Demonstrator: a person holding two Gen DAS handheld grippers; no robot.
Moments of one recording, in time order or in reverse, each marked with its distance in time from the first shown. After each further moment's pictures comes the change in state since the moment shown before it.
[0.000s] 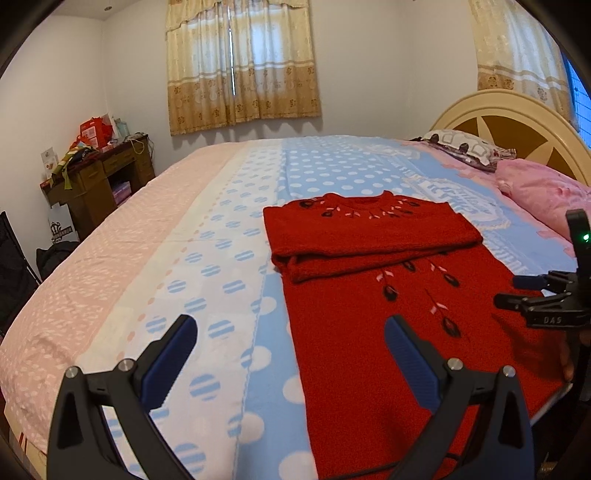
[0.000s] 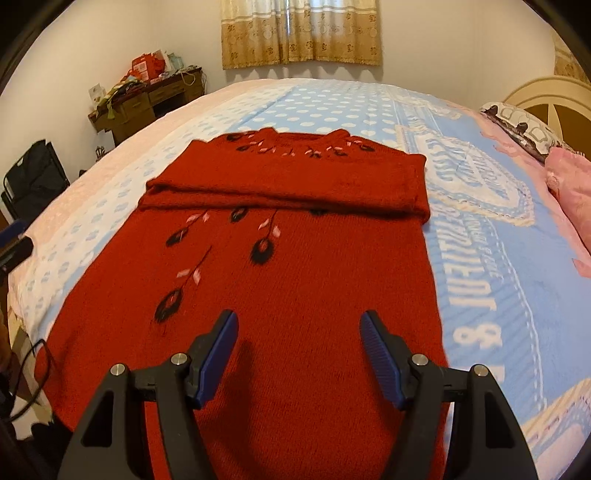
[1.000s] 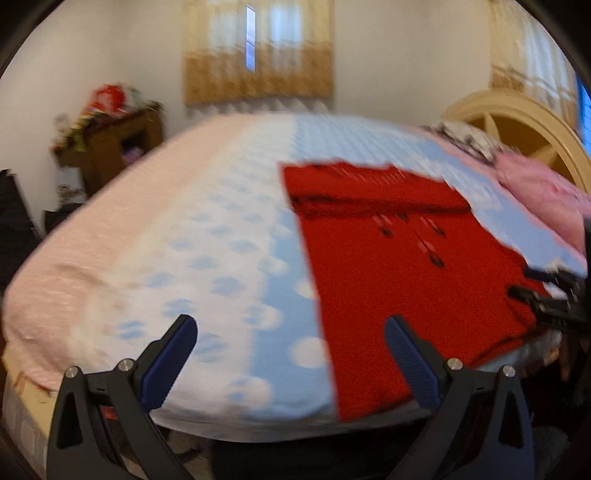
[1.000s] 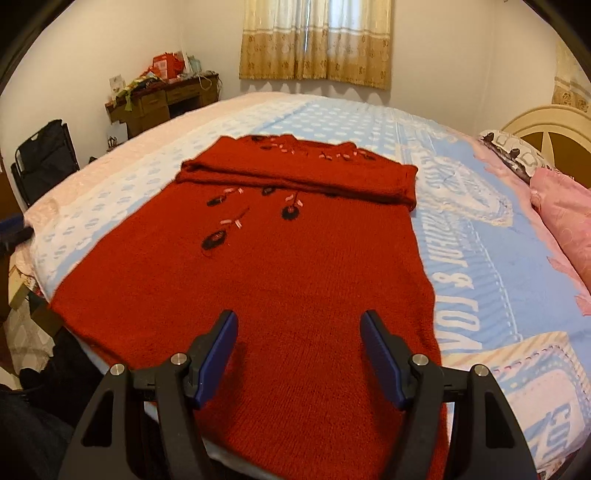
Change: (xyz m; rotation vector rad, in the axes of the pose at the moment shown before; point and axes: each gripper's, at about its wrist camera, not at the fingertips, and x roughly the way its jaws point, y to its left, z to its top) left arm -0.062 0.028 -0.054 -0.094 0.056 0.039; right arm -0.060 0.023 -0.056 -0.078 -0.086 -0.023
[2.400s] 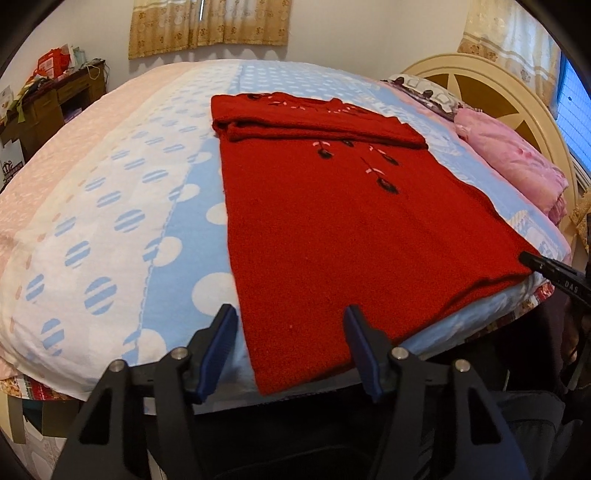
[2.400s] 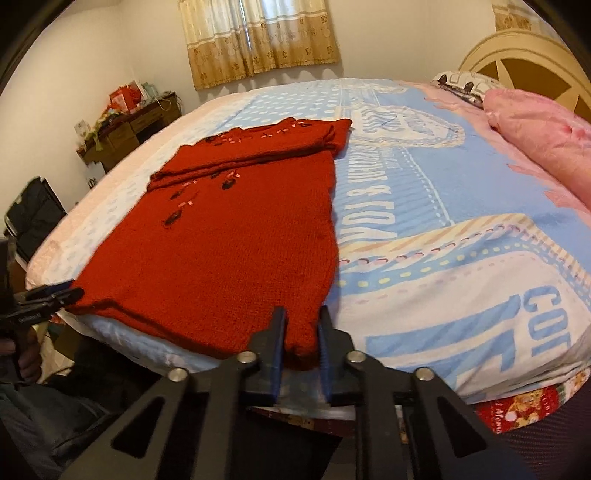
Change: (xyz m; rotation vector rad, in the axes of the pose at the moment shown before) left arm 0.047 -0.040 -0.036 0.056 0.260 -0.255; right arm -0.043 -0.069 -0.062 0.259 0.052 0.034
